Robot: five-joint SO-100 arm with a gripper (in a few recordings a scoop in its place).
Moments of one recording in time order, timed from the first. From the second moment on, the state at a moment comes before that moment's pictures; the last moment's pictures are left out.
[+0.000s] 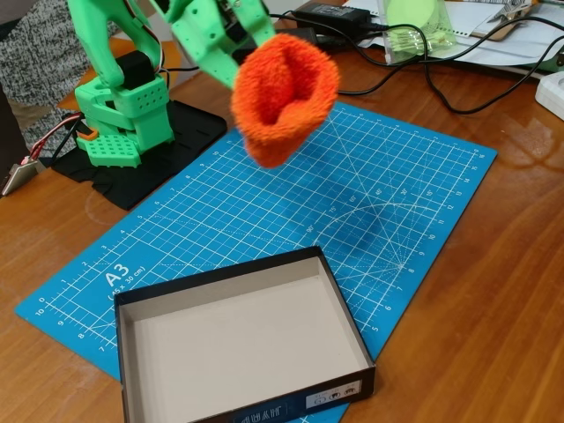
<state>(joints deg) 11.4 122.6 108.1 48.3 -42.5</state>
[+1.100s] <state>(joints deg) 32.4 74.8 69.4 61.5 16.4</state>
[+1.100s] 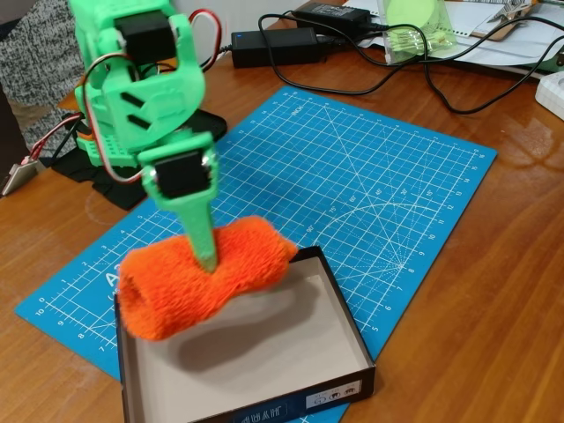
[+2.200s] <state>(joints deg) 30.7 64.3 62.6 59.0 12.6</state>
